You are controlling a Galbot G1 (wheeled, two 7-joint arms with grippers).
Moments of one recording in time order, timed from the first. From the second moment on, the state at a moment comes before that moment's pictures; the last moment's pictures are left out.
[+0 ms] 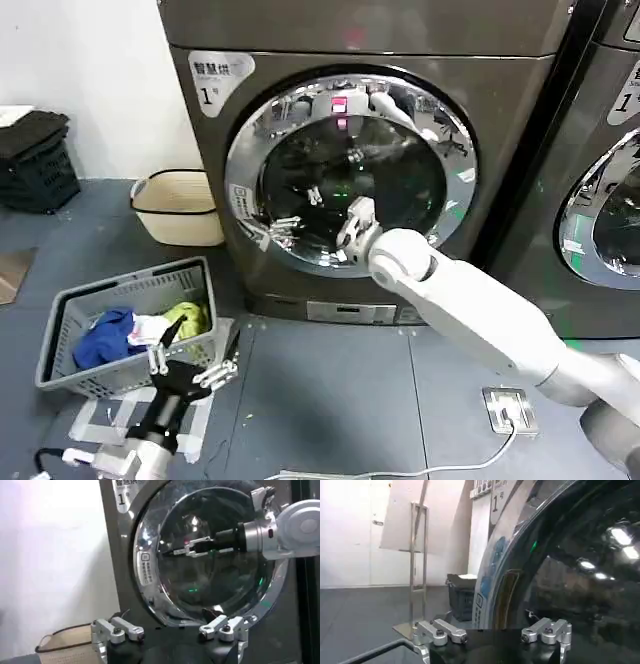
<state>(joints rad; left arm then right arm) 1.82 -1.41 -0.66 -2.38 -0.07 0.01 0.13 -0.07 1.16 -0.57 1.47 0.91 -0.11 -0.13</state>
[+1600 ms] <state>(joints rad) 1.79 -1.38 -0.71 -2.38 -0.13 0.04 0.15 -0.06 1.24 -0.61 1.40 0.92 -0.11 -0.31</state>
